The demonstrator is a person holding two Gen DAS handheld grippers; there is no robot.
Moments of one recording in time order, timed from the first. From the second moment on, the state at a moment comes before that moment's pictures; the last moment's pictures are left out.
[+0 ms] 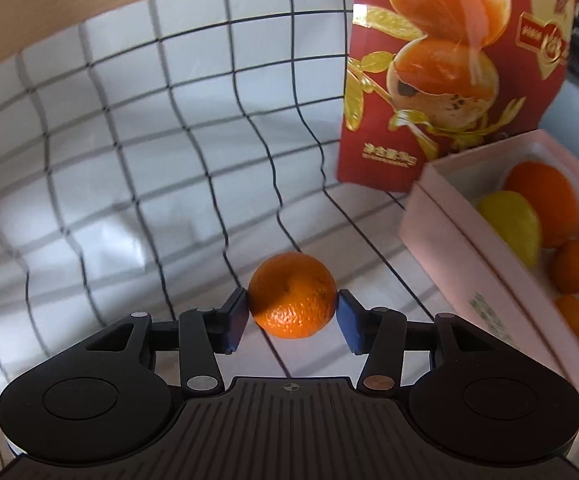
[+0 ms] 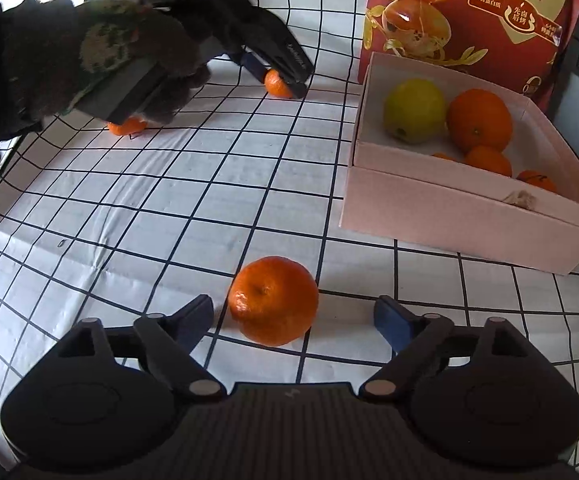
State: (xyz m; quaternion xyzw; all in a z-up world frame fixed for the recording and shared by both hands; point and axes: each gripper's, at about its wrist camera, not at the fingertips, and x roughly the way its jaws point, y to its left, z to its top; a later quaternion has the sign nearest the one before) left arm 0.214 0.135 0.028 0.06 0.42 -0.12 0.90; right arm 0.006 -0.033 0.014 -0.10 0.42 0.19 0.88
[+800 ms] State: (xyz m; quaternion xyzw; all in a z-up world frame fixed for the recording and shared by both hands) left arm -0.029 0.169 0.027 -0.11 0.46 -0.07 0.88; right arm 0.009 -0.025 0.012 -0.09 0.40 0.20 0.89
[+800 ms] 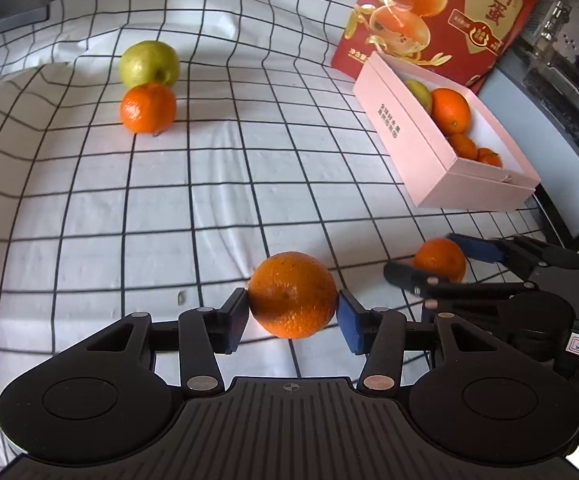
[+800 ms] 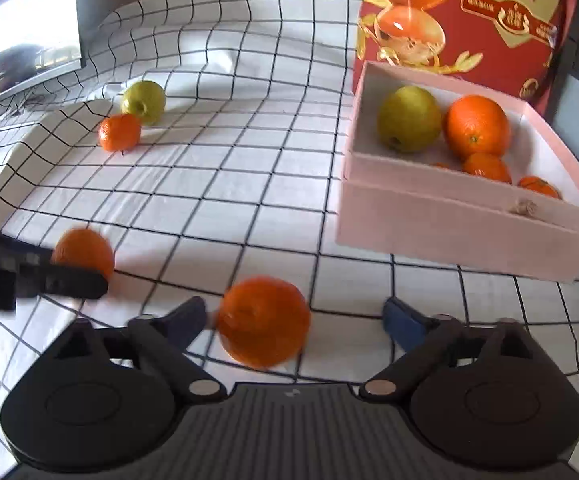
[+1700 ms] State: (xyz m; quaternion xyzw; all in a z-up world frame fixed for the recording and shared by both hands) left arm -0.031 0.156 0.029 -0.07 0.47 -0.05 0.88; right arm -0.041 -0.071 0.022 -0.10 0.41 0.16 0.89
